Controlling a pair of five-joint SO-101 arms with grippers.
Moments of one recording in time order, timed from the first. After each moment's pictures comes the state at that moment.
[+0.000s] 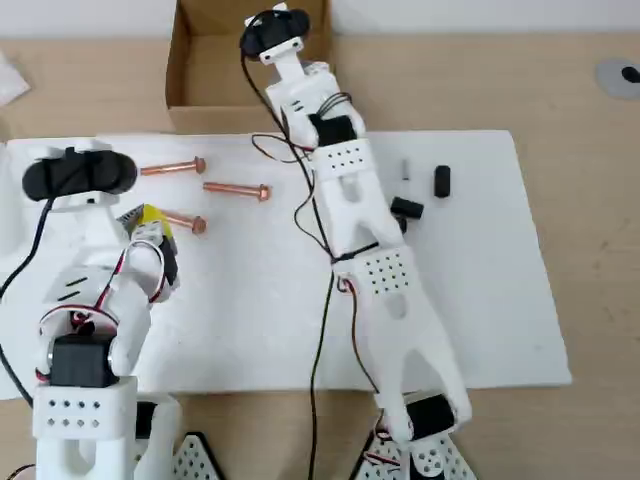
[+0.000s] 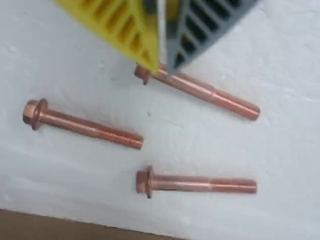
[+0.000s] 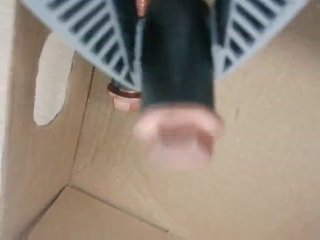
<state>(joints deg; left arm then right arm) -2.0 -70.4 56.2 53.0 -0.4 -20.7 78.9 -85.8 42.8 5.0</state>
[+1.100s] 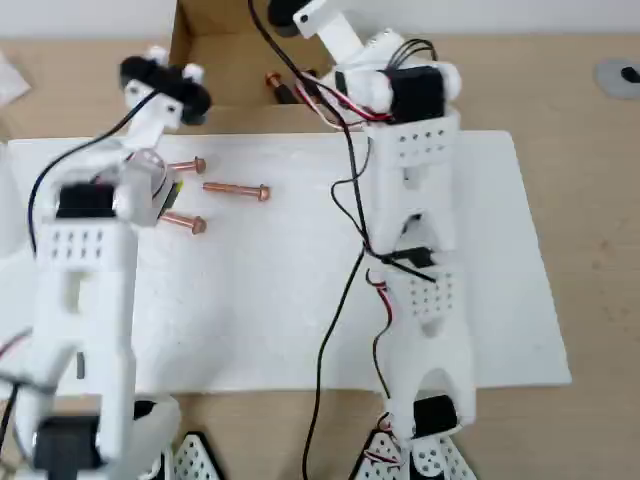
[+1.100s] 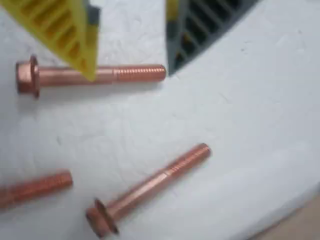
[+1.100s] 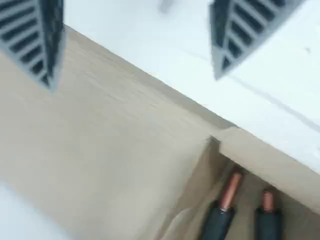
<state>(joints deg) -4.7 -17.2 16.7 62.4 -44.0 -15.5 43.4 -92.4 101.0 18.8</state>
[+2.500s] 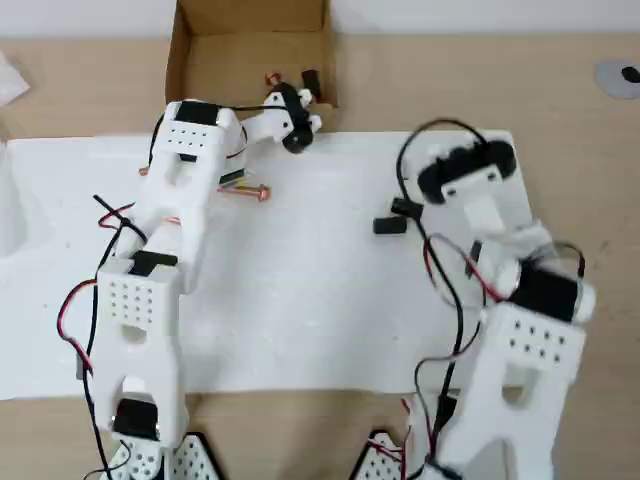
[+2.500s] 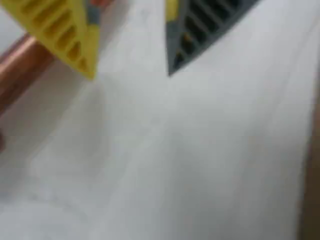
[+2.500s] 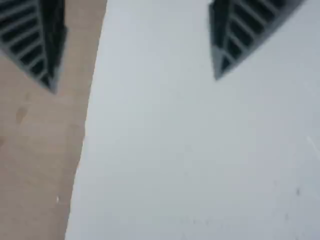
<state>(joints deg) 6.0 42.2 -33.4 71.4 -73.0 16.3 -49.5 43.9 71.8 29.8</state>
